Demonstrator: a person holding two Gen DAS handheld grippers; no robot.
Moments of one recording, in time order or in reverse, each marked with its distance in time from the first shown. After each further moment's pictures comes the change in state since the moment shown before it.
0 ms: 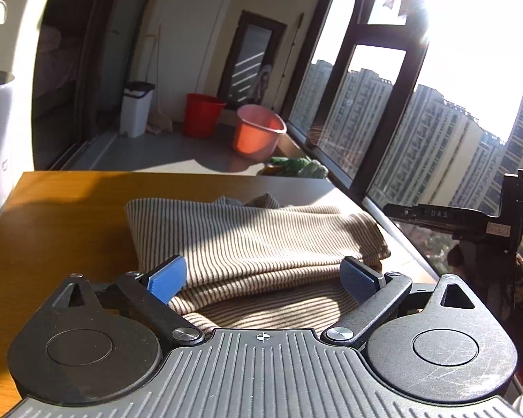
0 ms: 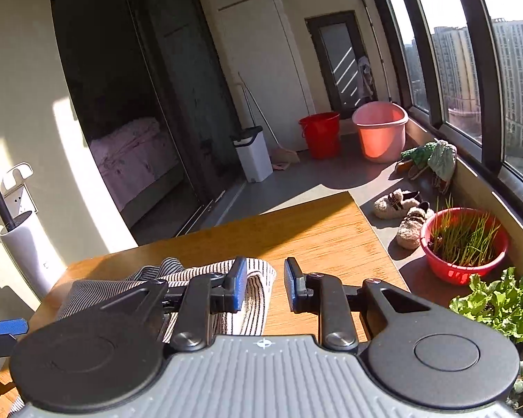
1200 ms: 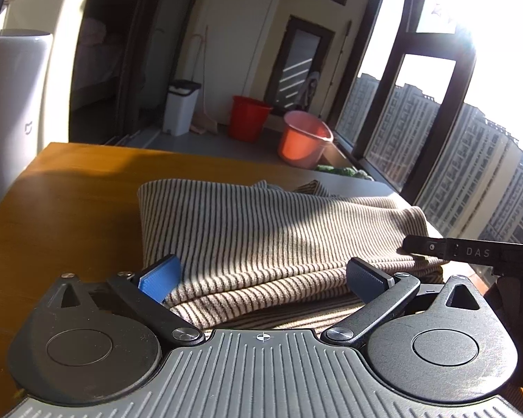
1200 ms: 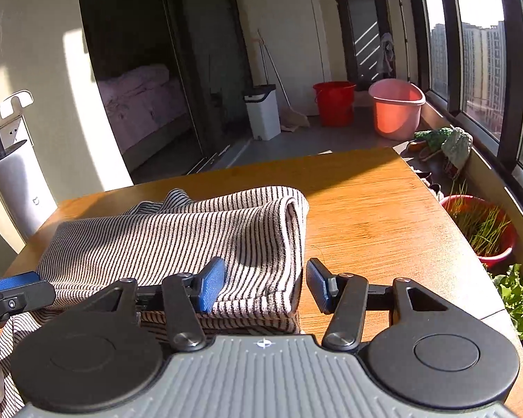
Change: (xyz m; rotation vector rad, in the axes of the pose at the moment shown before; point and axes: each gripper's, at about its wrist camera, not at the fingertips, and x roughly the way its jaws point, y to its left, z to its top) left arm 0.040 0.027 -0.026 -0.068 -0.039 0.155; right arm 0.052 0.049 -0.026 -0.149 0.147 -0.046
